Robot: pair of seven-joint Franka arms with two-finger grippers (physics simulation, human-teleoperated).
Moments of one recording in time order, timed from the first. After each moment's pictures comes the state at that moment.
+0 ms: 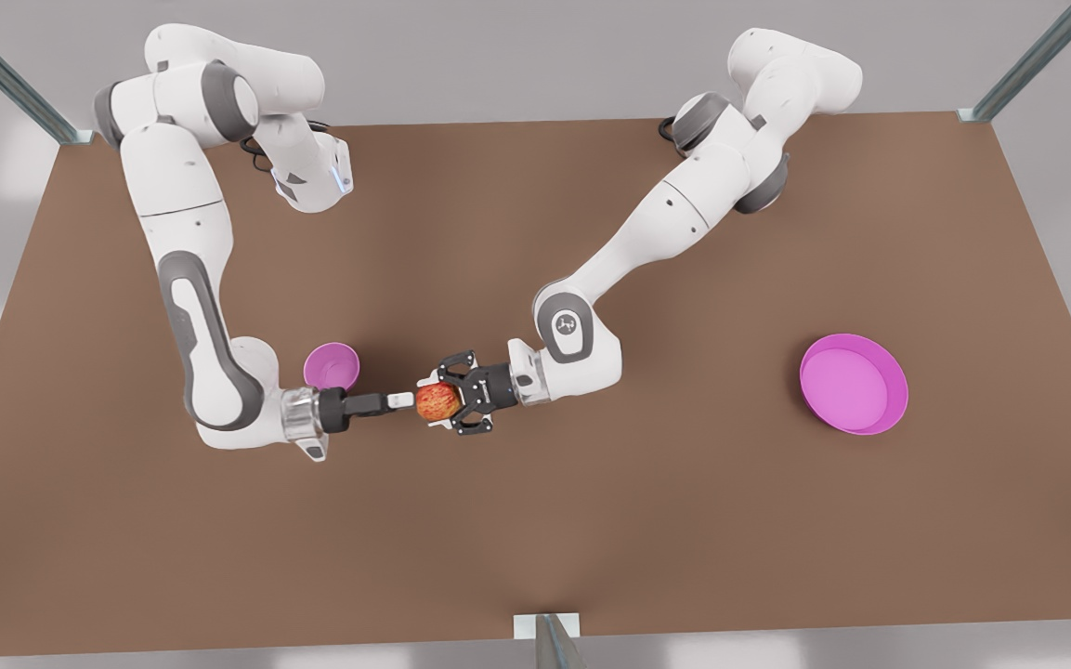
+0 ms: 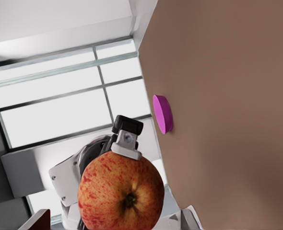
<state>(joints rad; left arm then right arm) -0.52 1.12 -0.48 -0.94 -1.58 2.61 1.58 0.02 0.66 0.12 -1.69 1.44 1.67 -0.52</state>
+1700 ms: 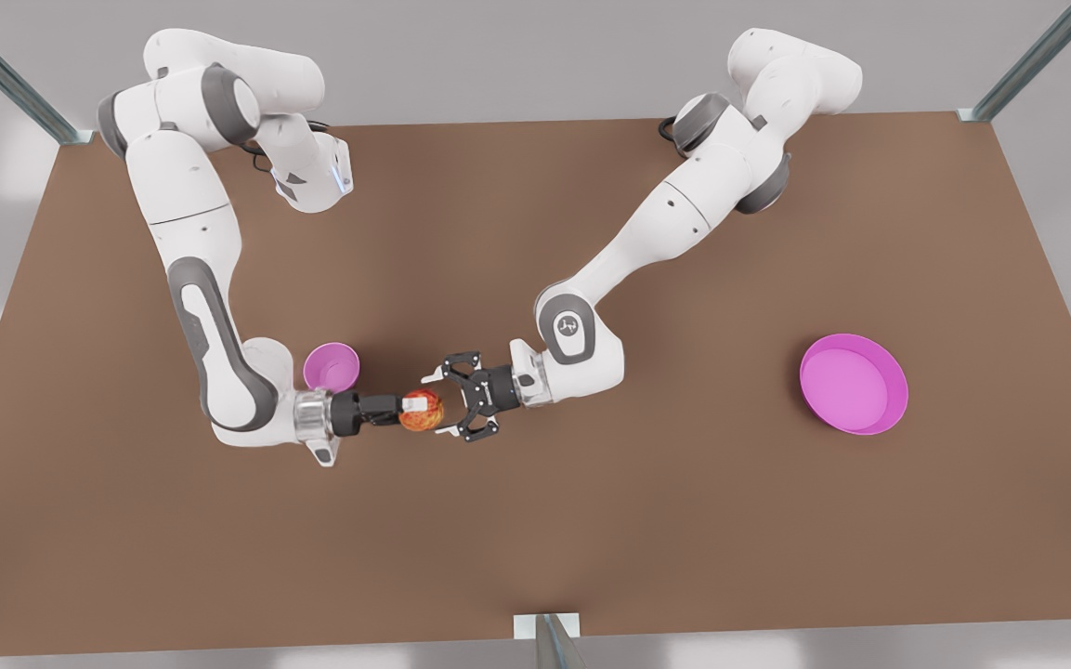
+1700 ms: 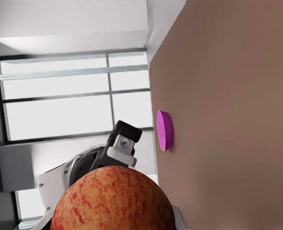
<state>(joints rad) -0.51 1.11 -0.47 -0.94 -1.57 2.61 1.62 -0.01 0.68 0.18 -1.69 1.48 1.76 -0.69</state>
